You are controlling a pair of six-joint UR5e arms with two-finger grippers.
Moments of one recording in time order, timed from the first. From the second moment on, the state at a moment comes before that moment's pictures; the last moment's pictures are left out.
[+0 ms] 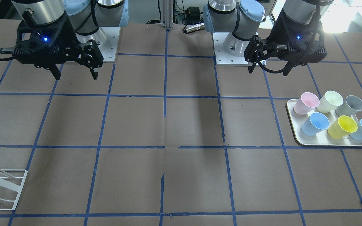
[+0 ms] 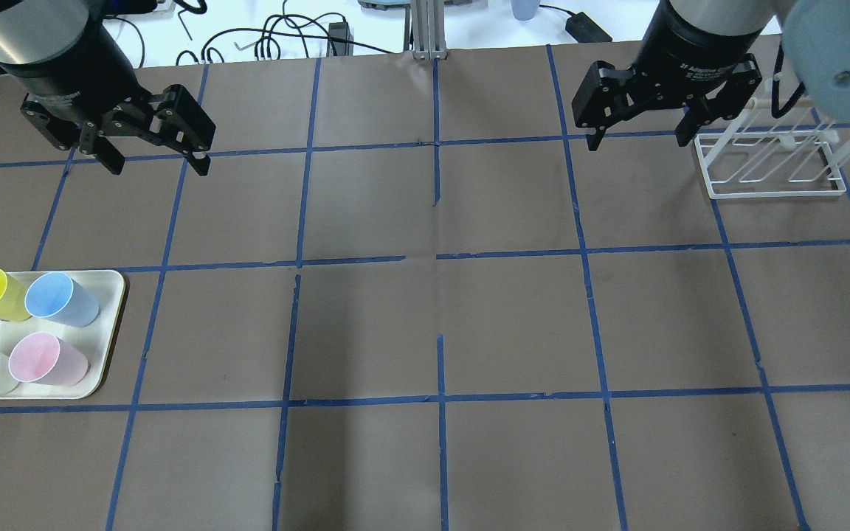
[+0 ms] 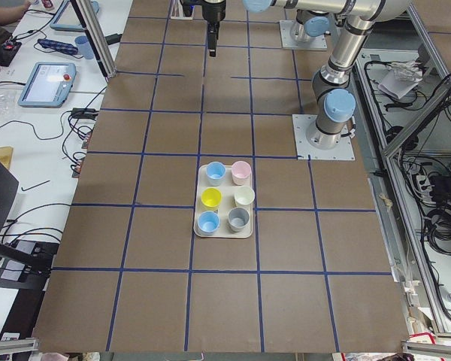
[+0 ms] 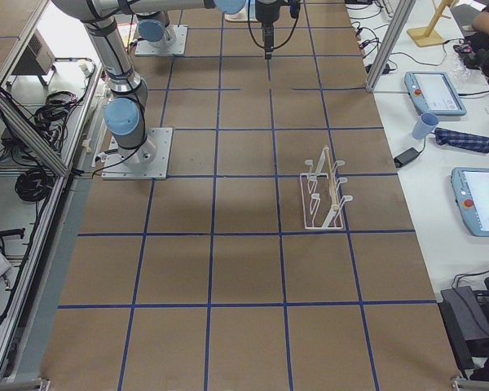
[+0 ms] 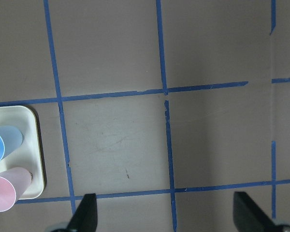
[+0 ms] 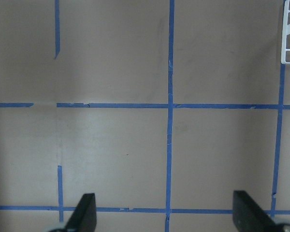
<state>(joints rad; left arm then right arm) -1.51 -1.55 -1.49 -1.66 1.57 0.13 1.61 -1.57 1.51 -1.58 -1.55 0.02</state>
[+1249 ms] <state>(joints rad) -1.46 -1.54 -1.51 -1.68 1.58 0.12 1.61 -1.57 1.51 -1.58 -1.55 0.02</state>
